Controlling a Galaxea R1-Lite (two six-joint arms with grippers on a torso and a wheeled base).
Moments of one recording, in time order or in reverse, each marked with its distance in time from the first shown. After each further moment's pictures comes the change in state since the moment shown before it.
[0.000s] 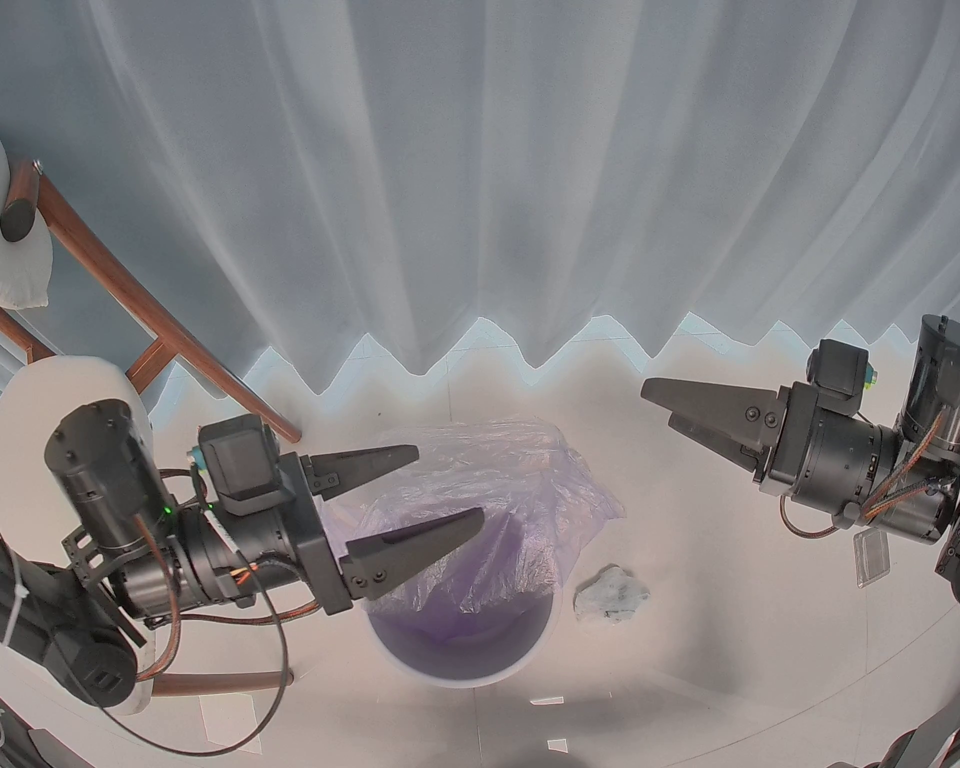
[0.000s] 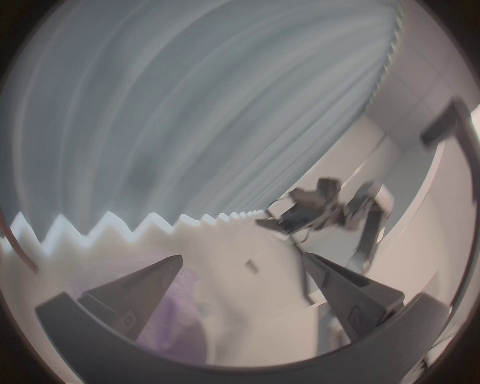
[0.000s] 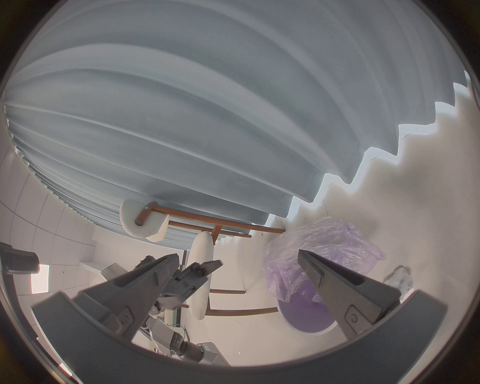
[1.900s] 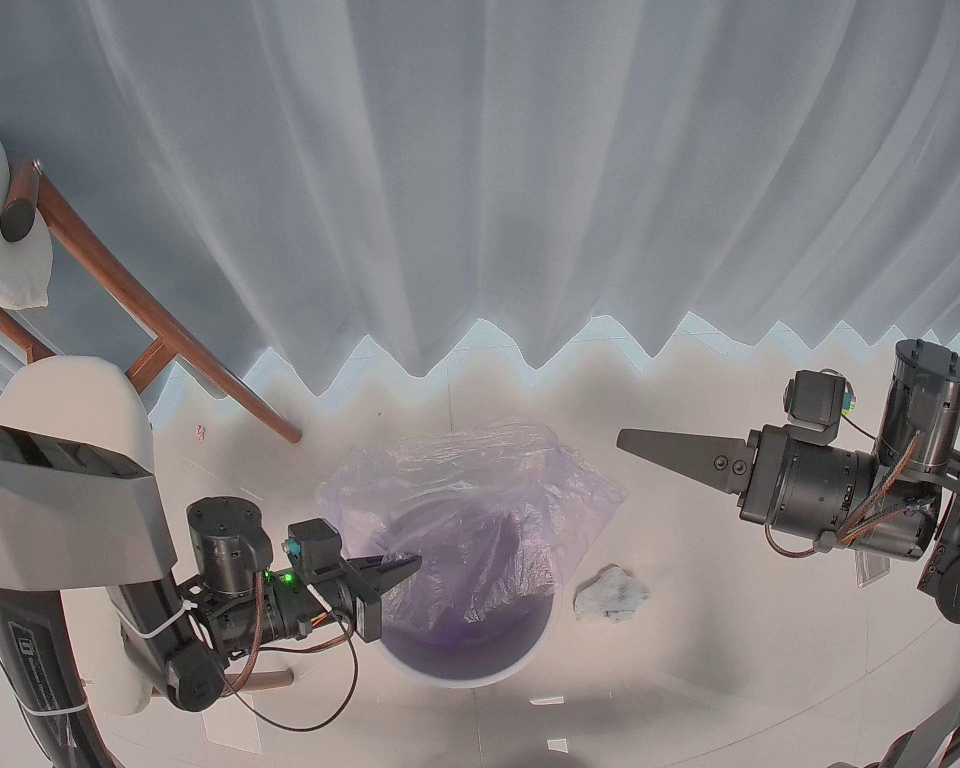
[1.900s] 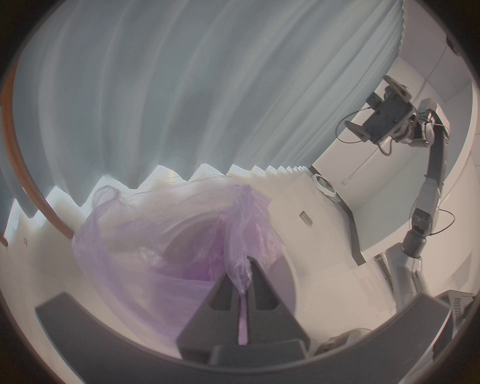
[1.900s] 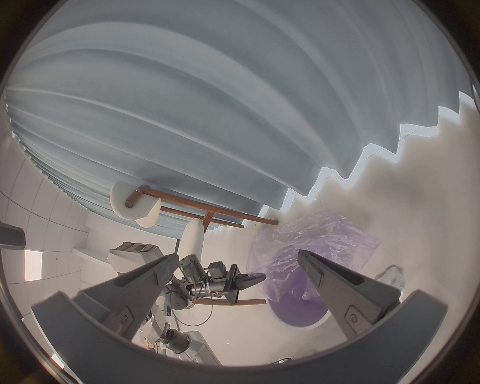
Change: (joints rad) left arm 0.135 0.520 0.089 -0.276 0.122 0.278; right arm 0.018 0.042 0.034 -0.006 -0.005 -0.080
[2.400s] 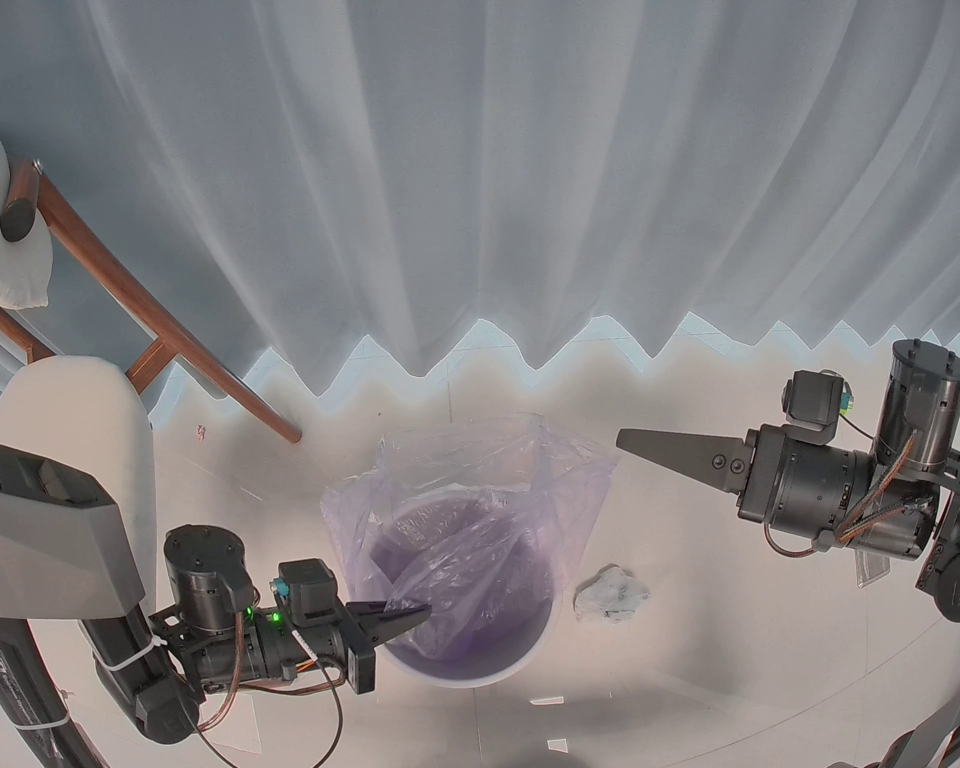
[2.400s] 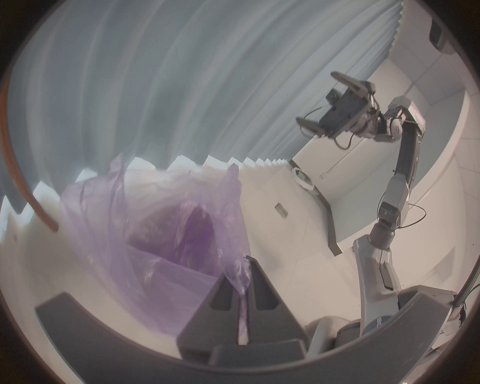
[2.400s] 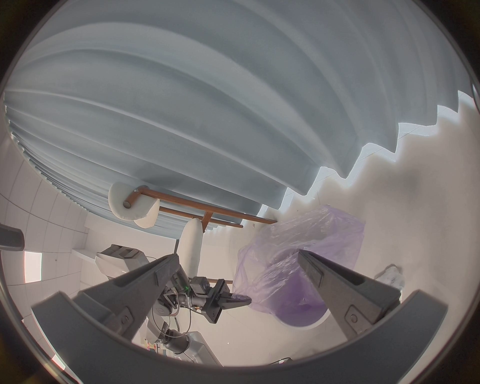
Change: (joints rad) left arm -0.078 -0.117 0.161 0.002 -0.052 -0.003; right arm -0.004 0.006 -0.003 0.004 0.000 0.002
